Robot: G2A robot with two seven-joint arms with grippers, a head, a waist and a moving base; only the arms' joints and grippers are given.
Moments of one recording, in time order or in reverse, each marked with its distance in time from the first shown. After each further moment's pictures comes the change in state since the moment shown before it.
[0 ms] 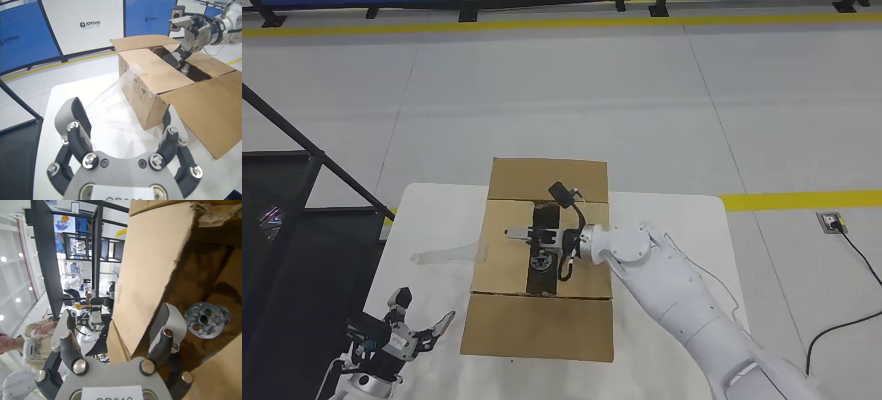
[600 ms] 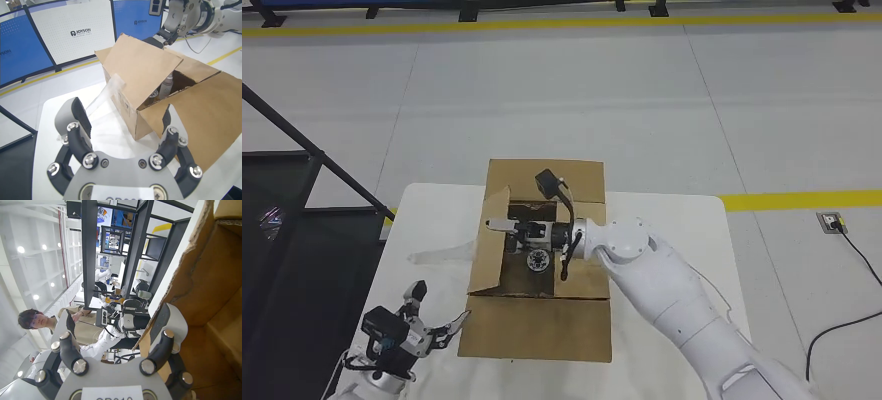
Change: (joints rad) left arm -0.020 -0.001 0.047 -0.096 0.082 0.015 -0.043; right arm -0.021 -0.024 0.037 -0.122 0.109 -0.040 0.042
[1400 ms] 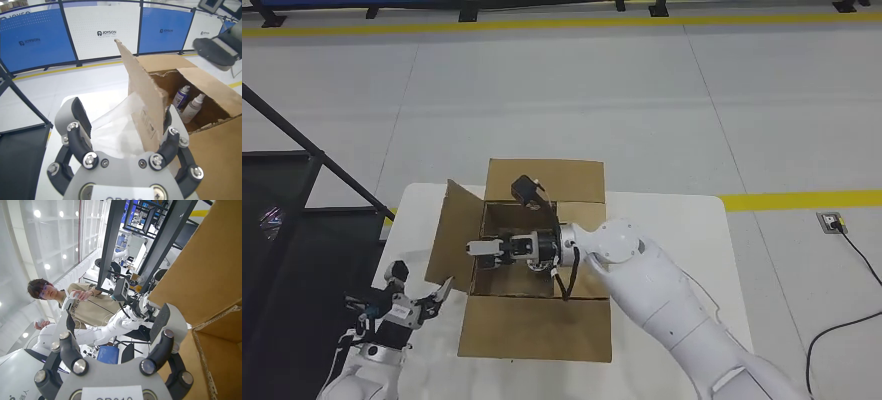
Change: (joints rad) left arm -0.068 -0.020 -0.011 0.032 -0.186 0.181 -0.093; right arm -0.014 -0.025 0.026 -0.042 0.066 -0.190 0.185
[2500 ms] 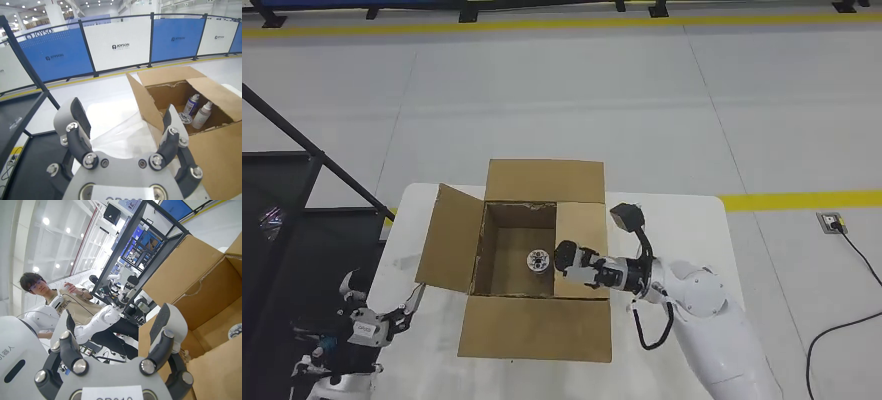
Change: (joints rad) left arm 0.192 -0.008 -0.131 -0.260 0.042 0.067 0.066; right arm -0.481 0.190 0.444 -0.525 -0.242 -0.149 -0.002
